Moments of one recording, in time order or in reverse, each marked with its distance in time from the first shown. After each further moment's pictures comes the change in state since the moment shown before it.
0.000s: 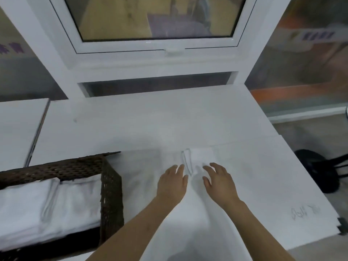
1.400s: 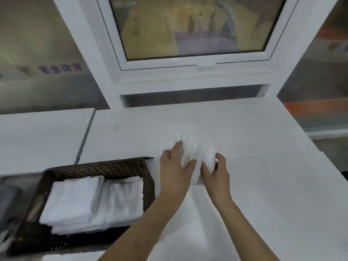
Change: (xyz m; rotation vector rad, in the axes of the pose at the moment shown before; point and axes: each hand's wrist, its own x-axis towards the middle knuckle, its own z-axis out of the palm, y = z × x) left_hand -0.049 -0.029 -0.142 -0.528 0.540 -0.164; right_hand 0.014 -0.168 -0.046 1.035 0.159 0.234
